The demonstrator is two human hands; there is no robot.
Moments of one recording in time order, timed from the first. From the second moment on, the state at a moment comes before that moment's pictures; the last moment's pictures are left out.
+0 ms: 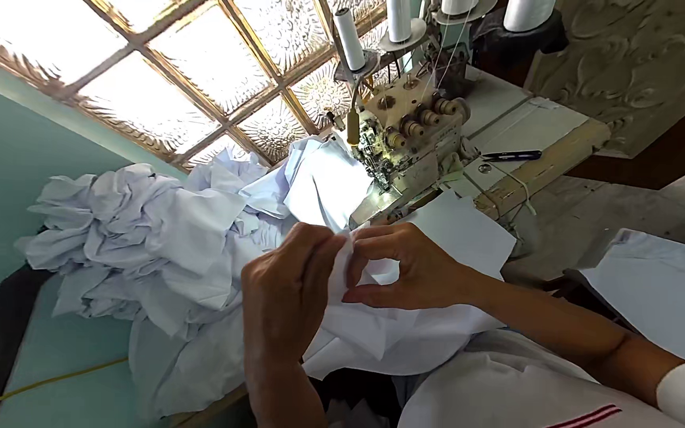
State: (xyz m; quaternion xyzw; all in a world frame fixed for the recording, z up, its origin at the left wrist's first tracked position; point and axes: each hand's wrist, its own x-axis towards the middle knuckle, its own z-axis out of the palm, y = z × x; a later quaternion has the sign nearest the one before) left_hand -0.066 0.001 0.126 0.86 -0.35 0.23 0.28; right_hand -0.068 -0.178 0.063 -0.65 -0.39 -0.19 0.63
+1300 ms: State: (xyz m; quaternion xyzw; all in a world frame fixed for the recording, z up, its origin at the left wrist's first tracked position) left_hand -0.013 0.049 0.089 0.75 -0.25 0.23 0.57; right_hand -0.056 -0.214 0.082 -0.78 -0.32 -0.36 0.39
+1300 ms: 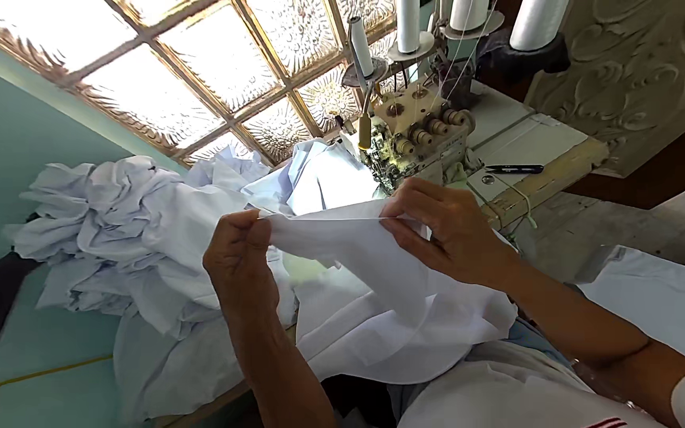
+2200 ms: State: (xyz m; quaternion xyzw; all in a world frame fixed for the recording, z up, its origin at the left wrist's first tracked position) left_hand -0.003 0.005 0.116 0.79 -0.23 0.46 0.34; right_hand -0.090 -0.210 0.081 -0.72 -0.27 -0.39 0.51
